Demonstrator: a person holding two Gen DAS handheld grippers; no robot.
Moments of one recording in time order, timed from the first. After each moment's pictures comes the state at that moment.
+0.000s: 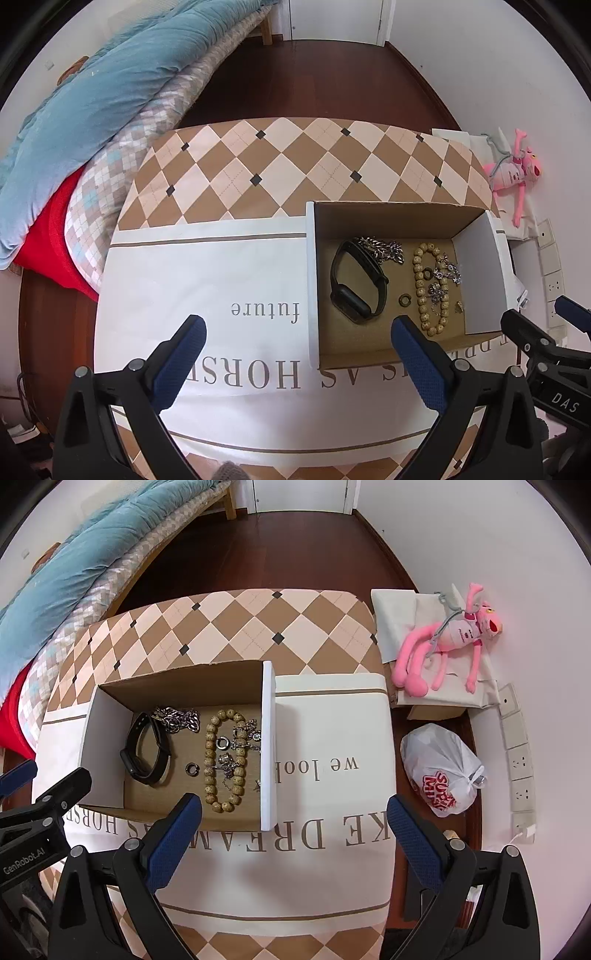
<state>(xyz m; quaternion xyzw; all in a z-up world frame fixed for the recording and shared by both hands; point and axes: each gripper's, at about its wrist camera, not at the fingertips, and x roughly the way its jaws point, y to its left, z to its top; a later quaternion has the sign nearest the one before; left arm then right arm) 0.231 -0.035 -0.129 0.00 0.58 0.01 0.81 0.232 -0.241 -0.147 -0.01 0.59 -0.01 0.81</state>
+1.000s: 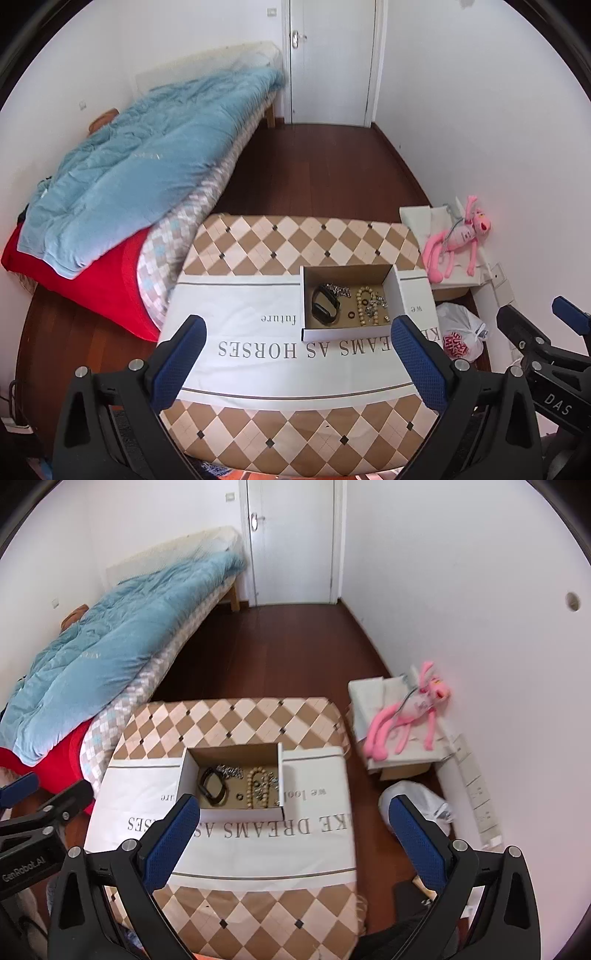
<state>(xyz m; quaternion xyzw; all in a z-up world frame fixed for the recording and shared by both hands) 0.098 -0.028 0.058 -0.01 0.44 0.00 0.90 0.082 -0.236 0.054 0.00 0.42 -0.02 0.91</state>
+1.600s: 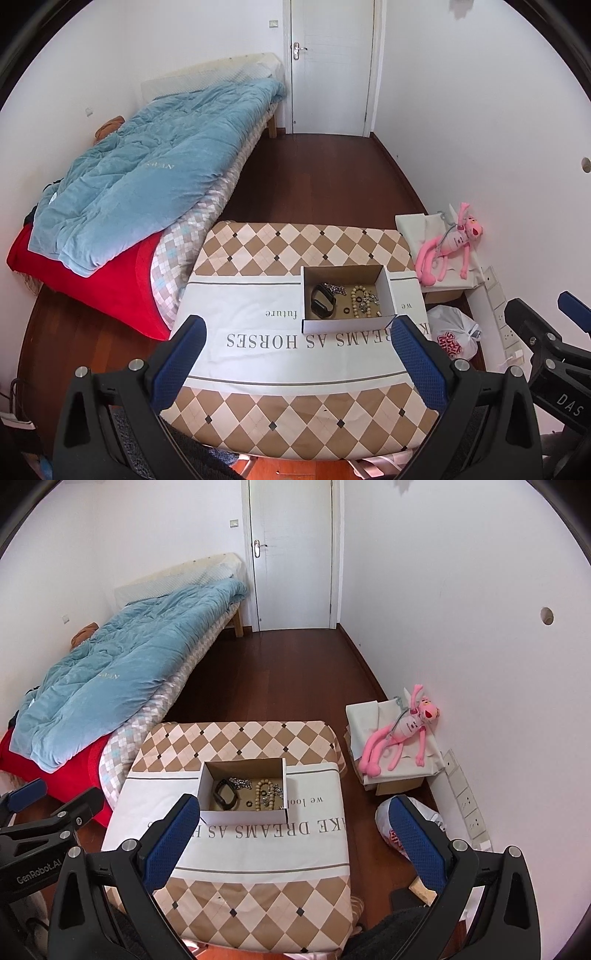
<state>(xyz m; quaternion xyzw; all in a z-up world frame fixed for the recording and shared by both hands) 0.060 -0.028 0.086 -0.01 0.43 0.00 0.90 0.032 -0.235 0.100 0.00 0.39 -0.02 0.92</state>
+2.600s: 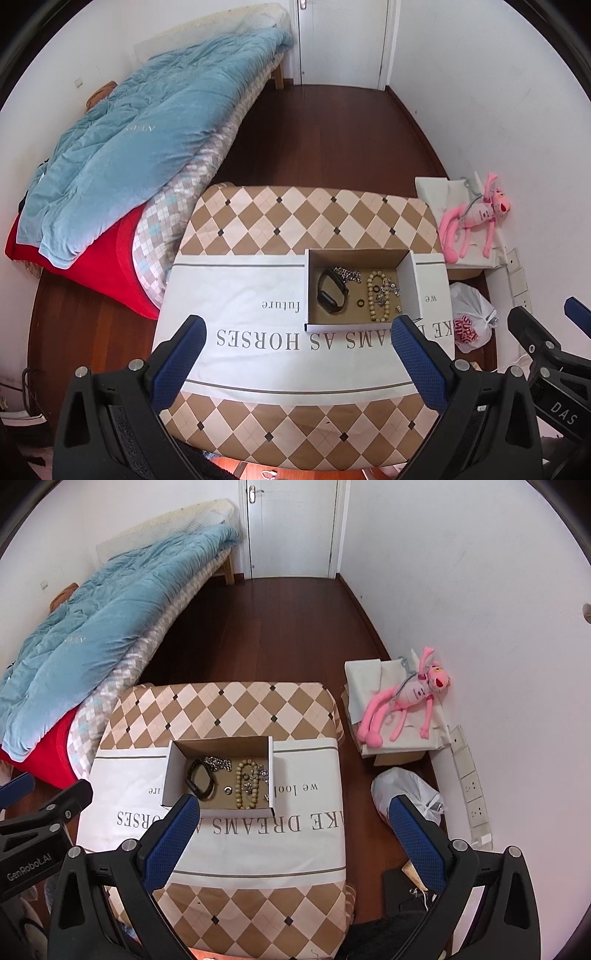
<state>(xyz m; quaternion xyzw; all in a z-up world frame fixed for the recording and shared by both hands) 0.161 -0.036 0.026 0.00 0.53 0.02 0.85 0.145 -0.238 0.033 -0.02 0.50 -0.03 0.87</state>
